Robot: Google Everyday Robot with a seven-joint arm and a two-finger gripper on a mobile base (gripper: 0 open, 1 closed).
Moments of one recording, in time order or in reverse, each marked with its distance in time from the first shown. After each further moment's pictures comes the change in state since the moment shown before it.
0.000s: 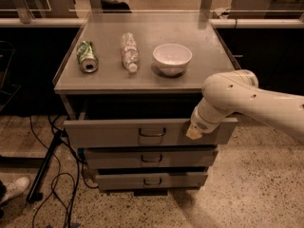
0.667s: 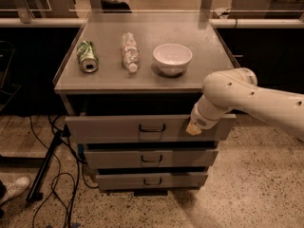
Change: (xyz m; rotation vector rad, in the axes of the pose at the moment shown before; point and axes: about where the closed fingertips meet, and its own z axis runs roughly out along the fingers) arm -0.008 -0.017 0.006 0.025 -0.017 0.009
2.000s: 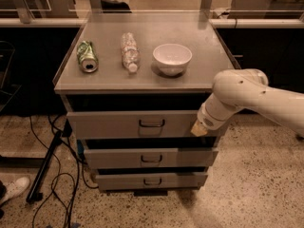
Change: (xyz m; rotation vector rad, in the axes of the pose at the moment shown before) arm 0.010 -0.002 -0.006 -0.034 -0.024 0.056
